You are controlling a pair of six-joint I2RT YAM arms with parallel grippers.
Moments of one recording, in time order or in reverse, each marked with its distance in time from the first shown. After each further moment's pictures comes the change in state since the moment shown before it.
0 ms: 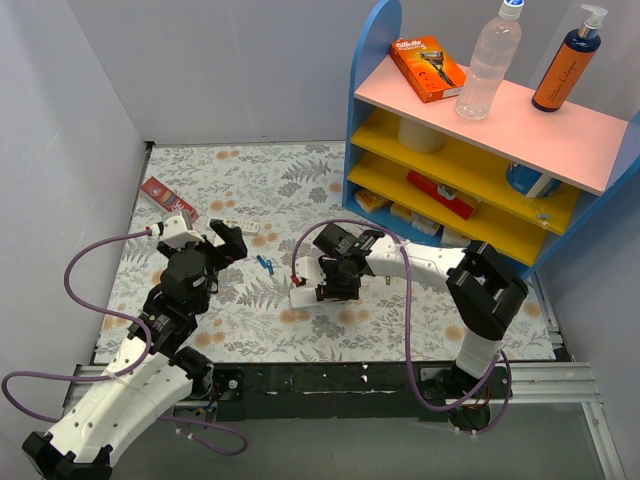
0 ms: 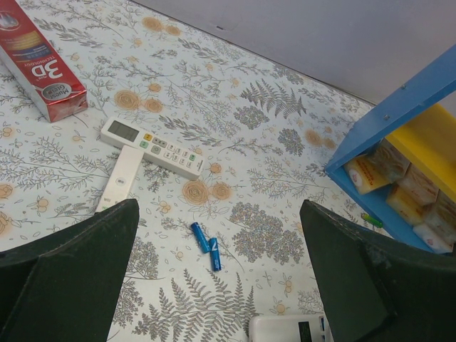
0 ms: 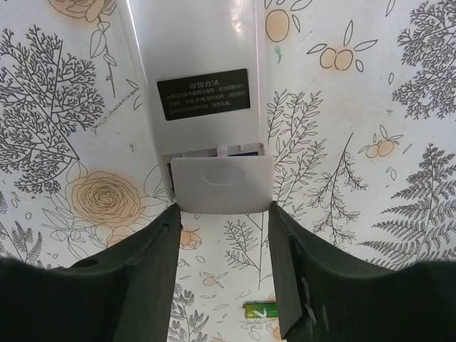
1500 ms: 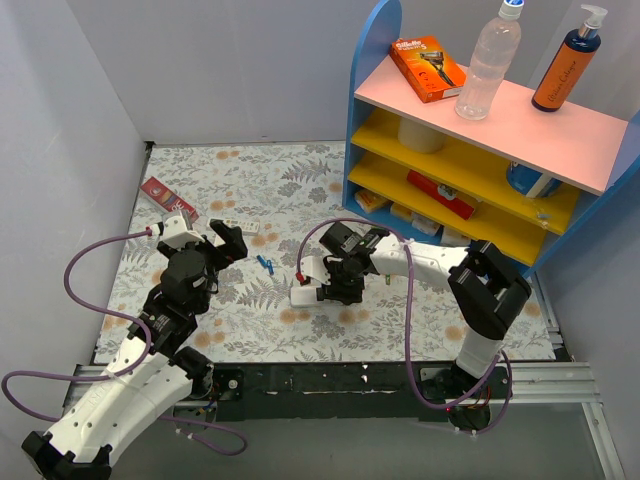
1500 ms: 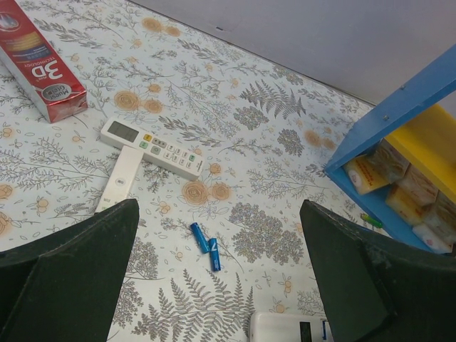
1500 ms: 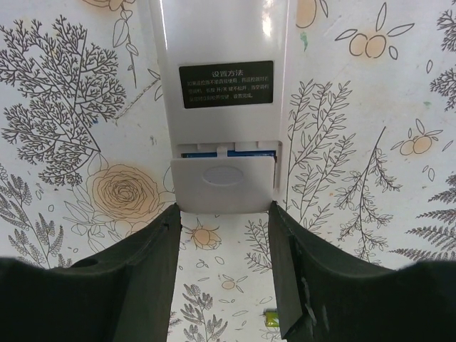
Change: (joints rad) left arm -0.006 0.000 0.002 0.000 -0.007 0.000; right arm -0.039 -0.007 -0.031 -0.003 -0.084 0.015
